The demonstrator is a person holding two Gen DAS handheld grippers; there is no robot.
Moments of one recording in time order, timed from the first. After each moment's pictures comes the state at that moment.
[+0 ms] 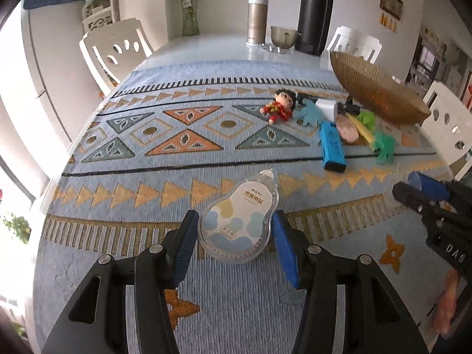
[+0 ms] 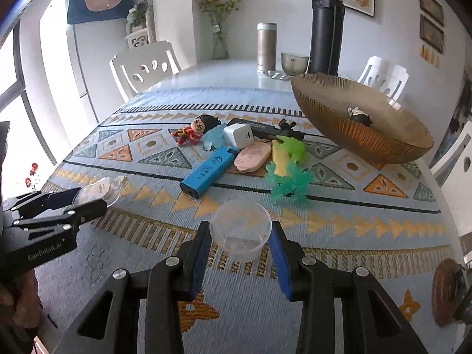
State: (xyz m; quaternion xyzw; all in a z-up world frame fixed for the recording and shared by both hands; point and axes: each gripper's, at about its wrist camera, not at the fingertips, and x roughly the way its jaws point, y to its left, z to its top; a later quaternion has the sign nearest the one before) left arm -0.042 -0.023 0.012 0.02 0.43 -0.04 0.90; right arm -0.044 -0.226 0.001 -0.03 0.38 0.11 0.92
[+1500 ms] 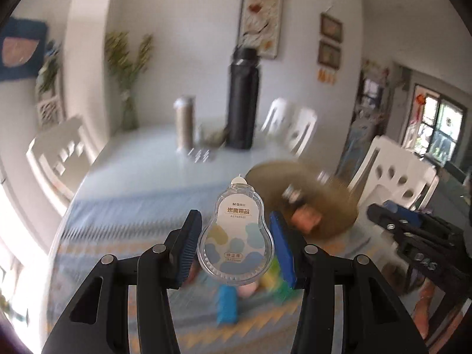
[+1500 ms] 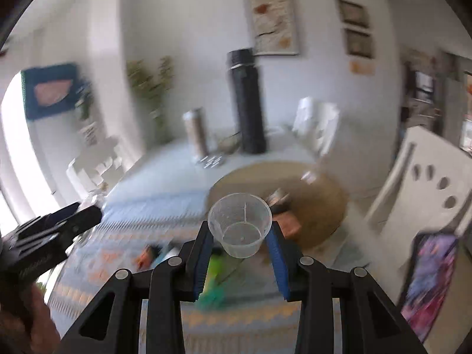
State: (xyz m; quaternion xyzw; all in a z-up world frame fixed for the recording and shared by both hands) left arm 0.018 -0.123 0.175 0.01 0.25 -0.18 0.95; right arm -0.021 -0.325 0.138 0.08 0.25 -0.02 0.96
